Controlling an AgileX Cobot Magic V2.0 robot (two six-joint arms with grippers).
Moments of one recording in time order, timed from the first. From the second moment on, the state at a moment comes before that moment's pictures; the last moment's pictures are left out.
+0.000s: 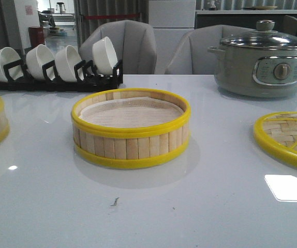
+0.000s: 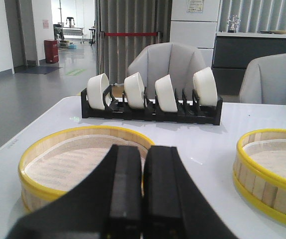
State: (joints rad) left arm -0.05 0.00 0.01 -0.07 0.04 0.00; right arm -0.04 -0.01 0.03 -0.05 0.08 0.11
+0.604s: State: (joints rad) left arm -0.05 0.00 0.01 -0.10 0.04 0.00; right arm -0.04 -0.01 0.03 -0.05 0.08 0.11
